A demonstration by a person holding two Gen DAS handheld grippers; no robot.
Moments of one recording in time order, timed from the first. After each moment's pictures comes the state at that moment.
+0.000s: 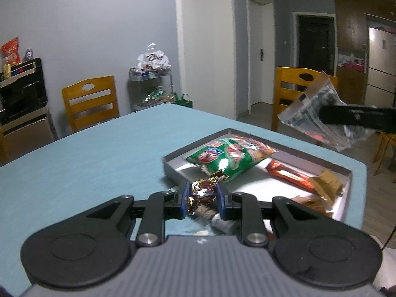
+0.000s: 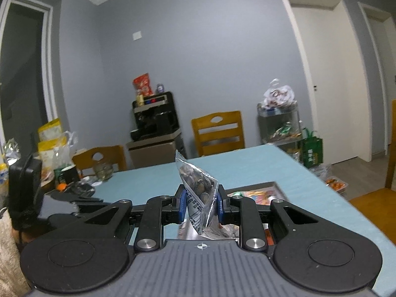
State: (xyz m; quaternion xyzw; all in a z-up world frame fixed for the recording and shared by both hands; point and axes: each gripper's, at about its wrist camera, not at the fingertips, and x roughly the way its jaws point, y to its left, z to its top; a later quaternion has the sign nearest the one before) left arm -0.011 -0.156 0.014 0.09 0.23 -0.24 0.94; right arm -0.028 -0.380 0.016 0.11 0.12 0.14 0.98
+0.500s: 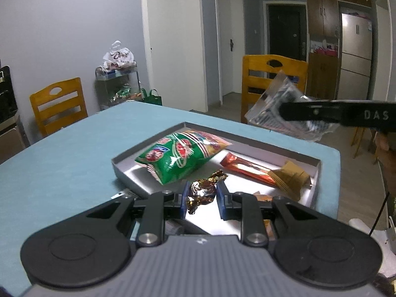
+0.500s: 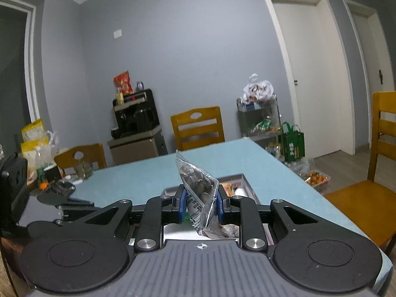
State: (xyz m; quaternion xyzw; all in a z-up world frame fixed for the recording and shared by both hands) left arm -0.013 -0.212 -0.002 0.12 0.24 -0.30 0.91; right arm -0.024 -0.418 -0.007 0.11 0.15 0.11 0.98
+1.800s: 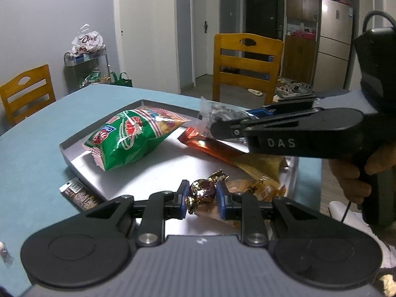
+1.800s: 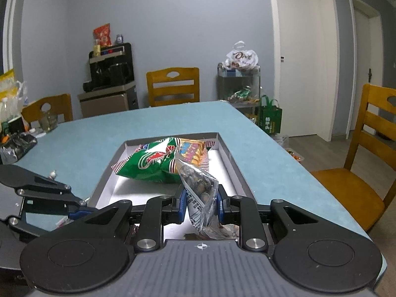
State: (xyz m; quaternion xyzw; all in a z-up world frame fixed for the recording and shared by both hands) left arm 0.003 -0.253 -0.041 0.13 0.29 -0.36 0.88; right arm 0.027 -0.390 -0.050 0.03 0.23 0.05 0.97
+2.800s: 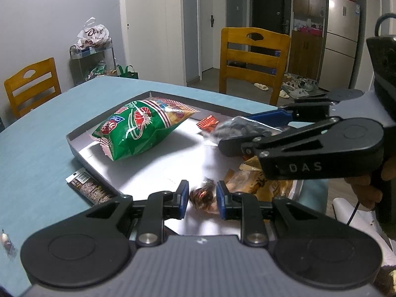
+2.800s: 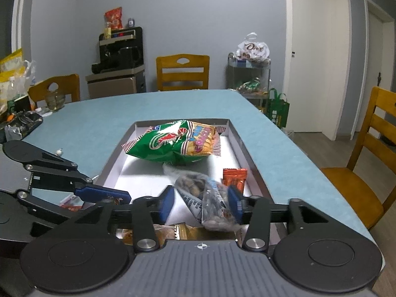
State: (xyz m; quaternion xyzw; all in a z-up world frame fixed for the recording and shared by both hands) left arm 0.006 -0.249 -0.044 0.13 0.30 -0.34 0.88; right arm 0.020 -0.384 -0.054 0.00 0.26 0.07 0.96
